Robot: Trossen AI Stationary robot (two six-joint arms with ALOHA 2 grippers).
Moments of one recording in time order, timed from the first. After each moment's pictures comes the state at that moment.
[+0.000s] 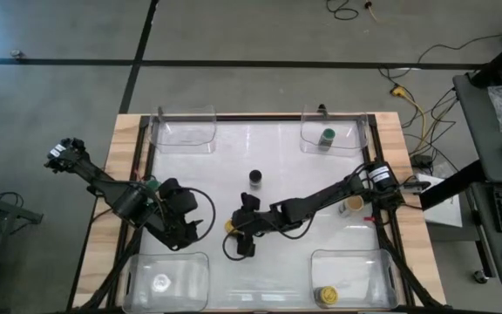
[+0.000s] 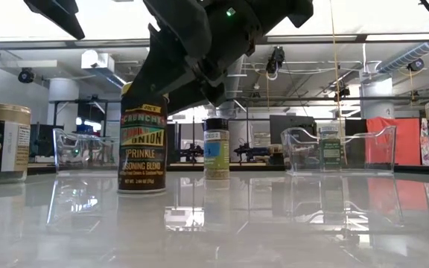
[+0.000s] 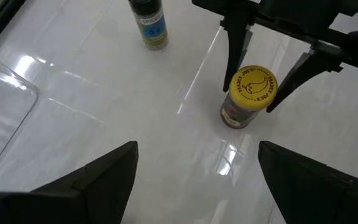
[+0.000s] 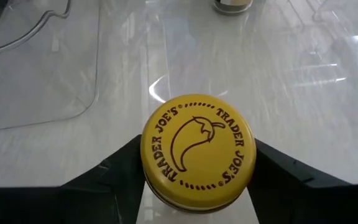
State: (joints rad) left arm -0.59 1.29 1.22 -1.13 -0.54 -0.91; right arm 0.27 2.07 1.45 -0.07 0.22 0.29
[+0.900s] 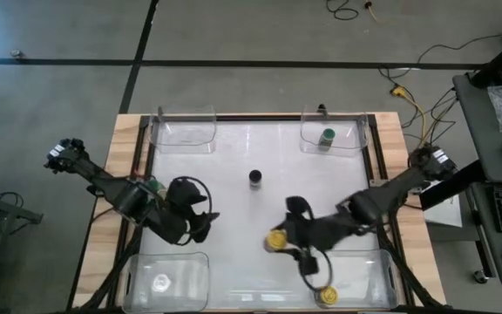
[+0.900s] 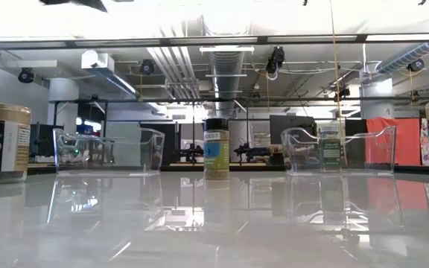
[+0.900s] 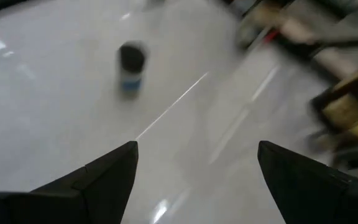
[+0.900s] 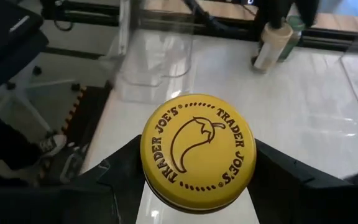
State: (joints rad) left arm -0.57 1.29 1.25 -0.88 -0.68 -1.14; right arm 0.53 1.57 1.52 -0.60 0.29 0.22
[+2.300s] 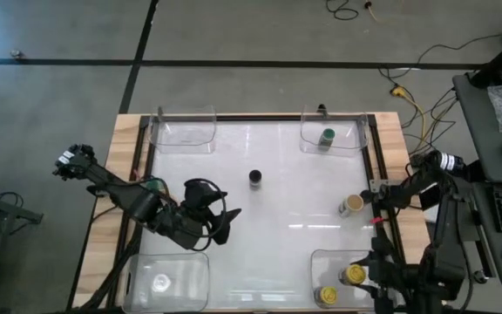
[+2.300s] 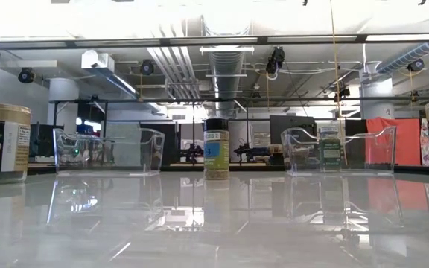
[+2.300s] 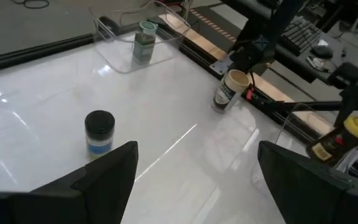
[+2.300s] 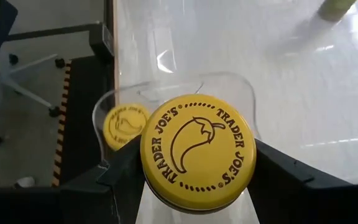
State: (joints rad) left arm -0.54 1.44 1.38 -0.68 -0.85 -1.02; right arm 1.29 1.56 1.30 -1.10 0.74 1.38
